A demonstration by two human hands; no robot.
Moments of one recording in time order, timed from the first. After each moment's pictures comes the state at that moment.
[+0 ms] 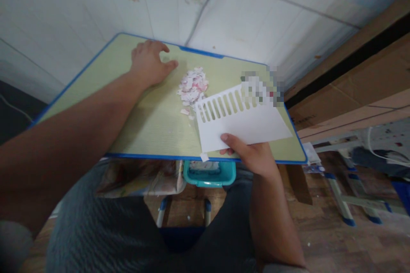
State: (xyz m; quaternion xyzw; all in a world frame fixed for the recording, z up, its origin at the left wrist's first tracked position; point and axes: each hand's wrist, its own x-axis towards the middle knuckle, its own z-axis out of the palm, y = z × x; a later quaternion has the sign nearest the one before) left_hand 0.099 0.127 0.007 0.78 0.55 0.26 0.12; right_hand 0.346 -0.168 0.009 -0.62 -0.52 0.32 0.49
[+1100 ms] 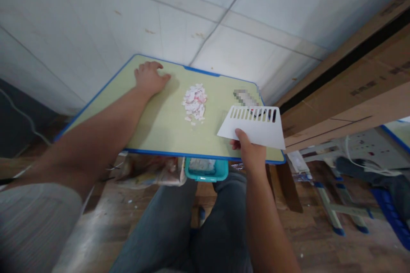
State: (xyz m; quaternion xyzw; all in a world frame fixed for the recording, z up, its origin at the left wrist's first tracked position) left_hand 0.078 0.141 0.003 0.72 0.63 0.26 0.12; right_hand 0.365 -0.168 -0.003 -0.70 -0.37 0.22 0.57
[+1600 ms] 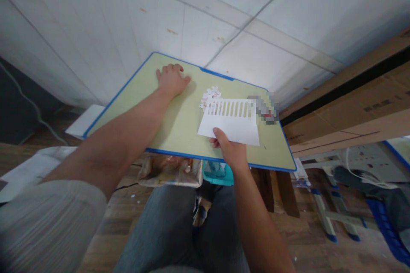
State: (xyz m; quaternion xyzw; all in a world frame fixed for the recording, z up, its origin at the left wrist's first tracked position) left_hand 0.084 0.139 -0.005 0.73 0.60 0.29 0.14; right_hand 0.275 -0.133 -0.010 -0.66 -0.47 0.30 0.50
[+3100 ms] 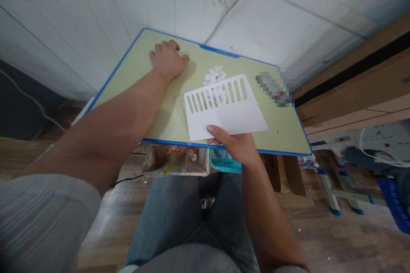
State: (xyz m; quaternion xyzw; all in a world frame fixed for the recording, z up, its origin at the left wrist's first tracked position) left_hand 0.089 0.135 0.003 0.71 0.64 0.24 0.15; right_hand 0.262 -0.154 0.012 -0.62 -0.54 0.33 0.46
